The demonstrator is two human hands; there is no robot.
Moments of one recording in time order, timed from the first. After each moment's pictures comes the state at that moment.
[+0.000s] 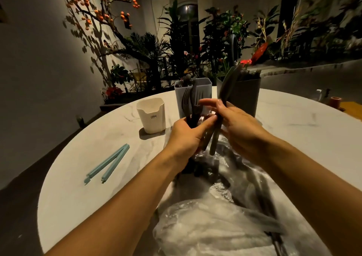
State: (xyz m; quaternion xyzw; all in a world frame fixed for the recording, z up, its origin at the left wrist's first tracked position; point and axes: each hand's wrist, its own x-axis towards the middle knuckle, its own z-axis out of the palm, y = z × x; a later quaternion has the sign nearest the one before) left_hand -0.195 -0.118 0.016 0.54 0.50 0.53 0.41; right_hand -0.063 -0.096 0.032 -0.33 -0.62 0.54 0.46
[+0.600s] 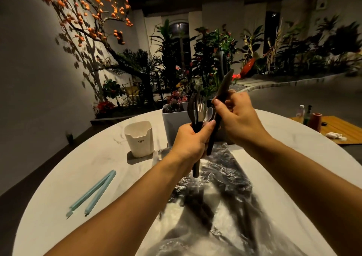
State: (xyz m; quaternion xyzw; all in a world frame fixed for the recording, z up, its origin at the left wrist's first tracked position) left_hand -0.153 -0.086 0.060 0.56 0.44 0.55 0.44; right_hand -0.029 -0.056 0.089 -0.40 -0.68 0.24 0.56
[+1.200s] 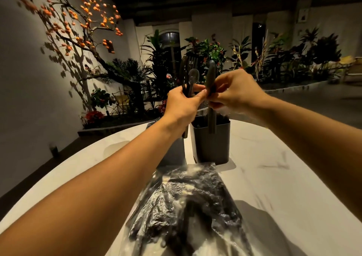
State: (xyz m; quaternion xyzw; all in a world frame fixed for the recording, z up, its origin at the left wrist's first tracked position) left_hand -0.129 -0.005 0.161 0.61 0.43 0.59 0.30; right_hand 0.018 0.011 0.182 -0.44 -0.75 0.21 0.45
